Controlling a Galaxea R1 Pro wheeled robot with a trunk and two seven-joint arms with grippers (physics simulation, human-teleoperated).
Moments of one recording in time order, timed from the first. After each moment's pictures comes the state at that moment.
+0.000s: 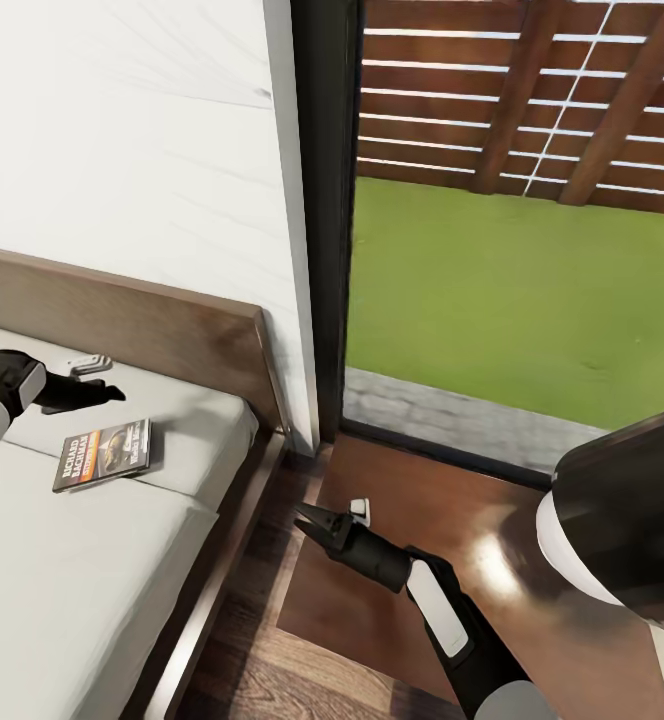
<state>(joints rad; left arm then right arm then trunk) -1.50 0.40 1.08 -0.13 -1.15 0.67 -0.36 -0.48 0.14 0.18 -0.93 -0.83 0.67 0.89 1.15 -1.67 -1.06</state>
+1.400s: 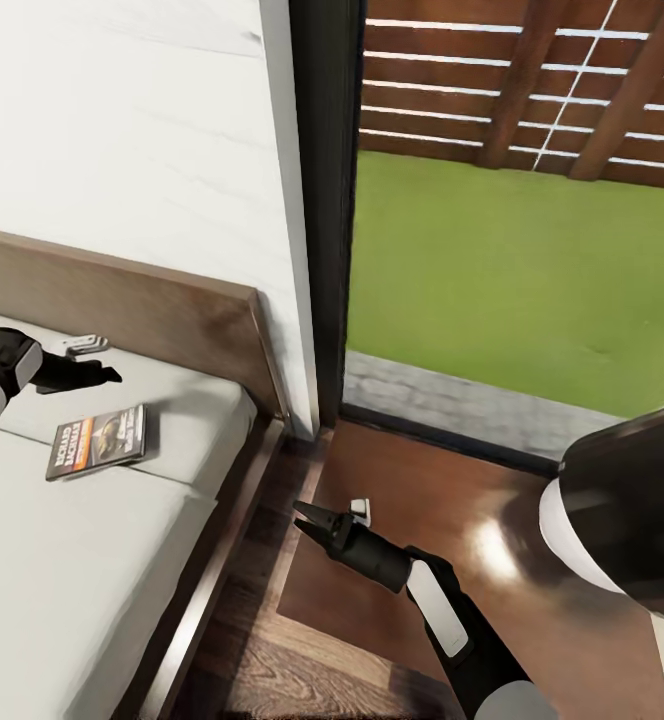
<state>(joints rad) -1.57 0.39 1.08 -0.14 -1.18 0.67 -0.34 -0.48 0.14 0.18 -0.93 -0.83 0.67 0.89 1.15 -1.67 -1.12</state>
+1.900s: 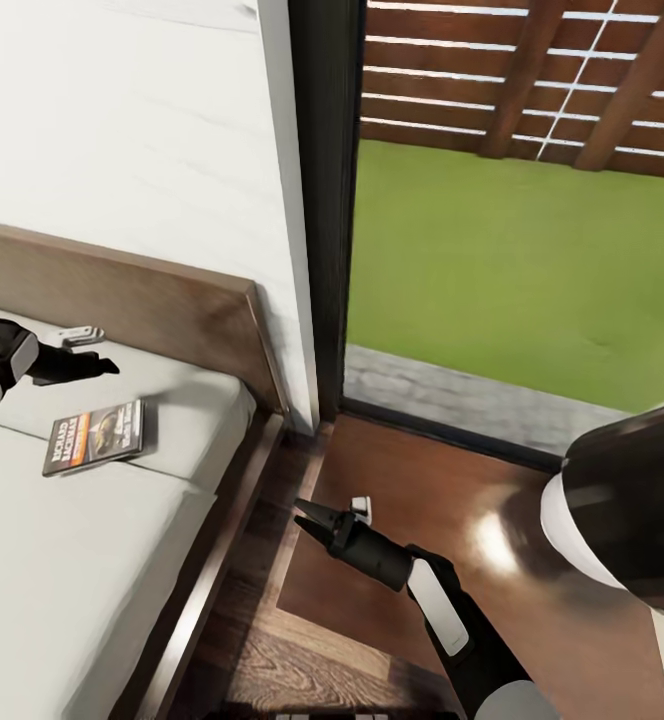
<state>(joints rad) -1.60 0.39 1.08 -0.14 -1.18 0.67 -0.34 -0.48 0.14 0.18 -0.94 -0.84 0.67 0.91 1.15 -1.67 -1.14</state>
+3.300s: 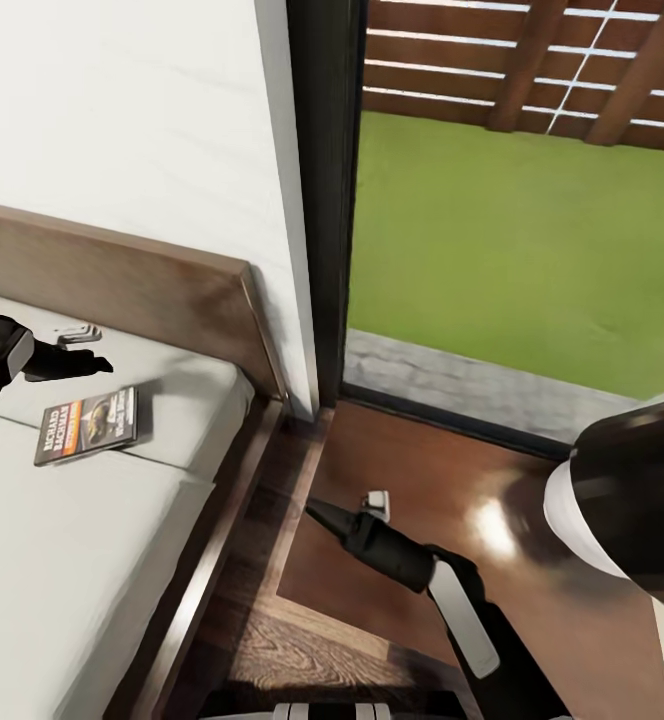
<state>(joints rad) -1.61 0.40 1.02 -0.14 -1.18 0.67 -0.34 -0.39 0.08 0.19 -1.19 -0.84 0.68 0.90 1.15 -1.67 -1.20</state>
